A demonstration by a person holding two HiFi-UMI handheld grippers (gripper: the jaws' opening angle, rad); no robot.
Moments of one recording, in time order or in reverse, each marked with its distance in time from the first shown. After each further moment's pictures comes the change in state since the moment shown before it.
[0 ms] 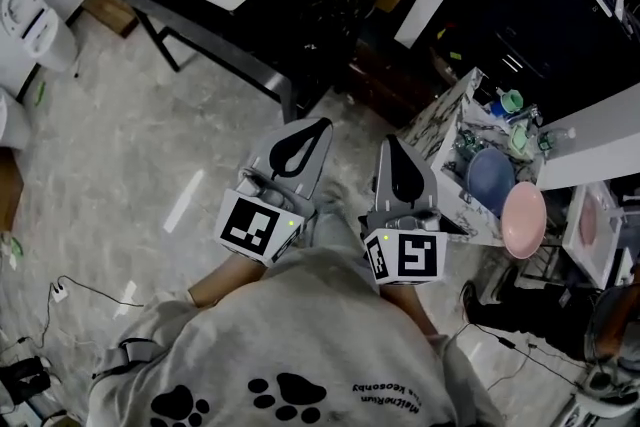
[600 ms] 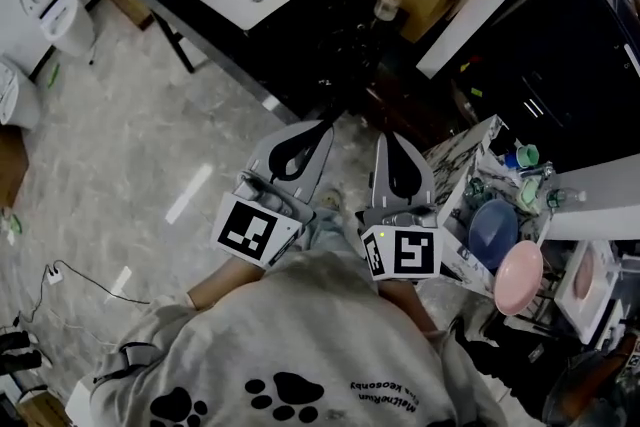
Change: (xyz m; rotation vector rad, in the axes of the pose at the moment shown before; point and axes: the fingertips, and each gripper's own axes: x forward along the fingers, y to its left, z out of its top) left arm 0.066 0.075 0.001 0.029 -0.019 0.092; right arm 0.119 -0.020 -0.003 -0.001 -0.031 0.125
